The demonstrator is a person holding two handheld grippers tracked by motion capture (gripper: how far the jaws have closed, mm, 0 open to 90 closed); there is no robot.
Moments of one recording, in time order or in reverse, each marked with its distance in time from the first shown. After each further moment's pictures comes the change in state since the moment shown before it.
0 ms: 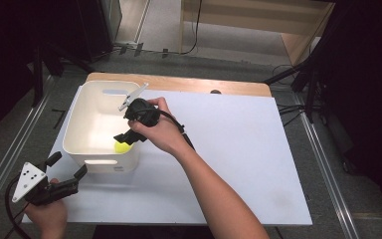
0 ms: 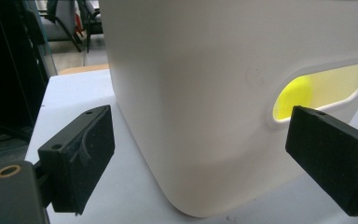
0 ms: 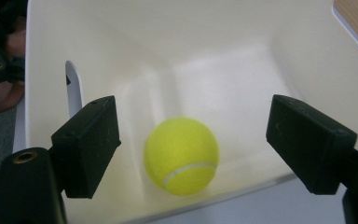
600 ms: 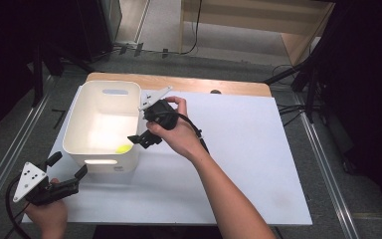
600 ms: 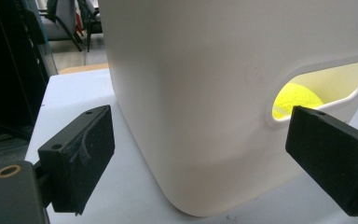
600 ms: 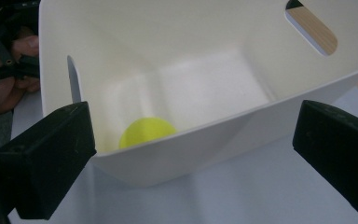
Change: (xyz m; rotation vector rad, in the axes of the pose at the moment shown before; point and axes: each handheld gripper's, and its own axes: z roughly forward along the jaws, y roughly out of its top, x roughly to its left) left arm -0.001 0.000 0.001 0.007 0.004 0.008; right arm -0.002 -0.032 -0.034 -0.103 -0.066 0.025
